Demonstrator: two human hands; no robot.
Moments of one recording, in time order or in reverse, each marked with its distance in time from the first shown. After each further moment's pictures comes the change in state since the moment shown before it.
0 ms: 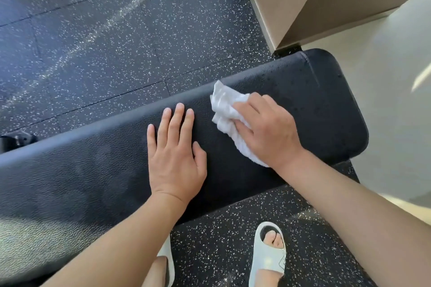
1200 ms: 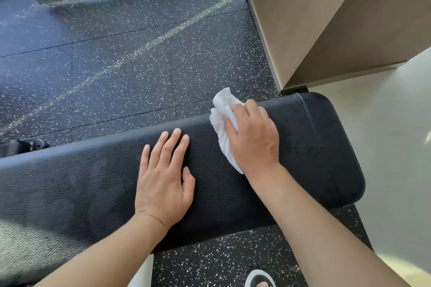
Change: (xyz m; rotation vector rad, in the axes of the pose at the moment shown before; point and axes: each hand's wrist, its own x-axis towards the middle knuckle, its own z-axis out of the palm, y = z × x) left_hand 0.001 0.002 0.000 0.035 0.051 0.010; right_hand 0.045 0.000 0.012 0.042 -0.070 0.250
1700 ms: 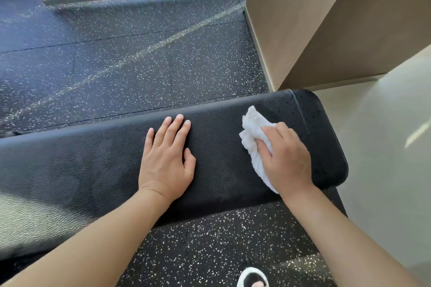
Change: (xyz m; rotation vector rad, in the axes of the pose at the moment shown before) left_hand -0.002 0.002 -0.001 -0.032 0.000 -0.018; right_hand -0.077 0.062 -0.029 -0.002 0.066 -0.044
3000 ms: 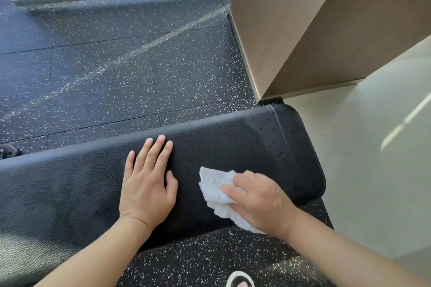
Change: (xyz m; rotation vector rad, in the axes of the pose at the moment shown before) left_hand 0.000 -0.001 0.002 0.004 0.015 -0.001; right_hand -0.018 0.004 -0.026 0.062 -0.283 -0.572
